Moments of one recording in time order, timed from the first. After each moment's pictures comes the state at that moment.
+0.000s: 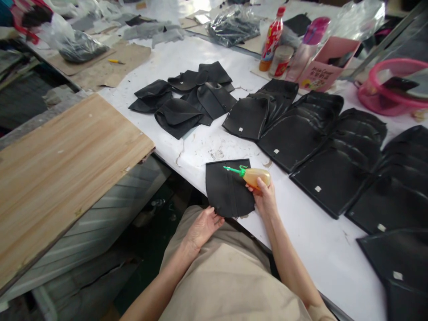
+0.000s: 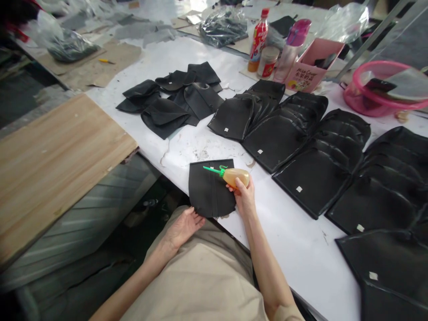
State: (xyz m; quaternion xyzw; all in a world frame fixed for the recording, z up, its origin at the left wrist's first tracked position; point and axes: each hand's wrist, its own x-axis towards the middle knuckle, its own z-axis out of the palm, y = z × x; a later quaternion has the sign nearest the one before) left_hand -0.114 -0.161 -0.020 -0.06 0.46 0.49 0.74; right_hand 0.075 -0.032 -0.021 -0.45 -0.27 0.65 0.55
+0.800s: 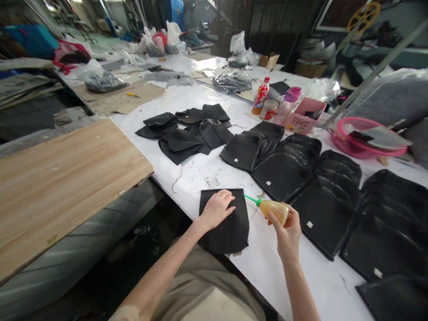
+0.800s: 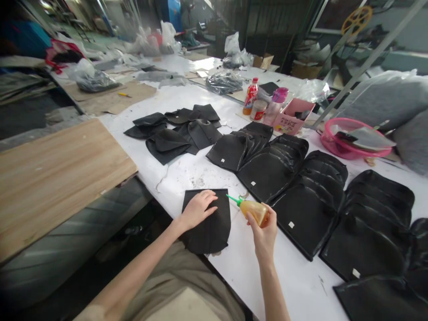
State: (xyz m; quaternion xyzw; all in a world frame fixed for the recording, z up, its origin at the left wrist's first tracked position) left_hand -0.101 -0.010 0.004 0.77 0.55 0.21 0.23; right_hand 0.145 -0.027 -0.010 -0.58 -0.41 0.41 0.58
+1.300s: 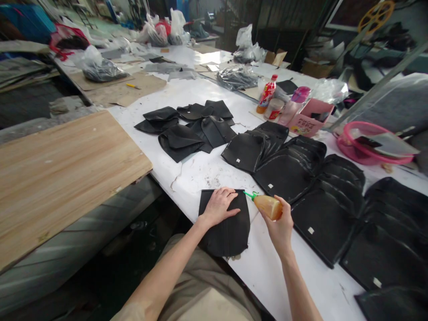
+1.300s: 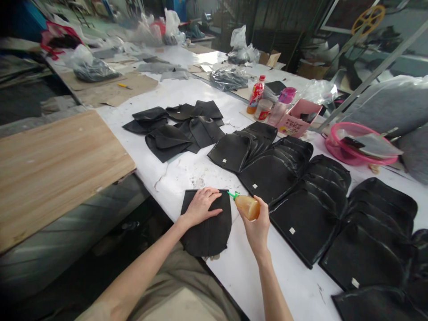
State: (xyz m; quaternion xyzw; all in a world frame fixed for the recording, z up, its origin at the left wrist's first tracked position) left_hand -0.097 0.007 -0.036 0.79 0.55 0.23 0.16; right_hand 0.136 0.005 -0.010 -0.60 -0.60 0.22 0.48
